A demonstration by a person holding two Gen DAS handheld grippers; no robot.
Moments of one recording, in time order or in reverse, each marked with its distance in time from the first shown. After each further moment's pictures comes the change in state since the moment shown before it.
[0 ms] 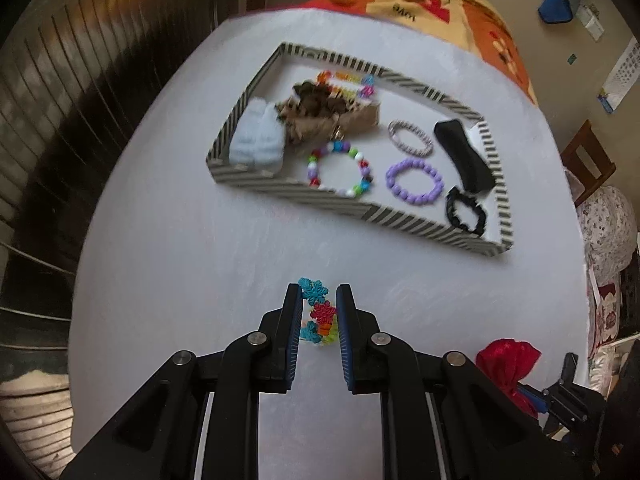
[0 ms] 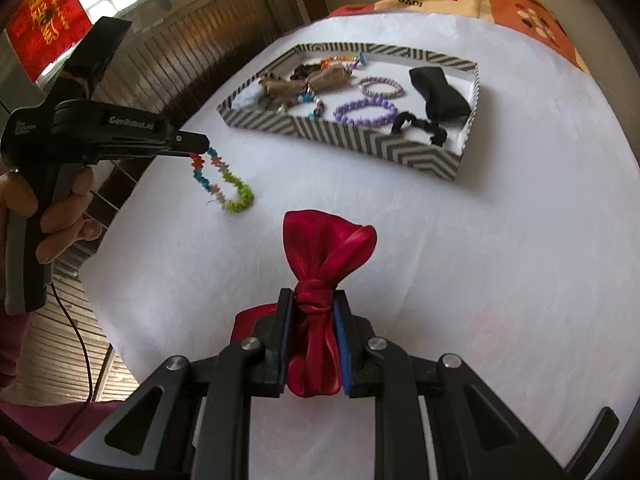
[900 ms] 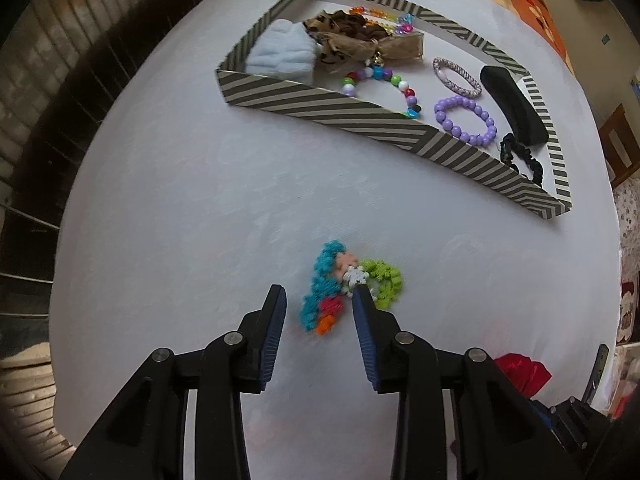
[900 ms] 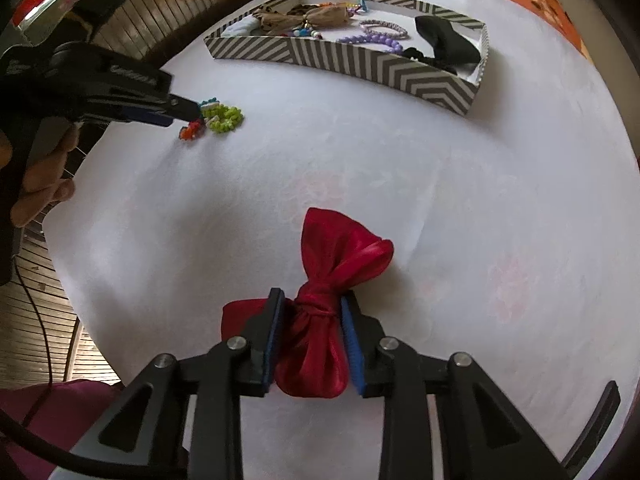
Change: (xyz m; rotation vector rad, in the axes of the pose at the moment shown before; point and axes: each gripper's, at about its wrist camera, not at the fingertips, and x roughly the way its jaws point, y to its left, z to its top) left arm 0.059 0.011 -0.032 -0.029 0.132 0.105; right arm 0.045 0.015 -0.045 -0.038 0.139 -0.093
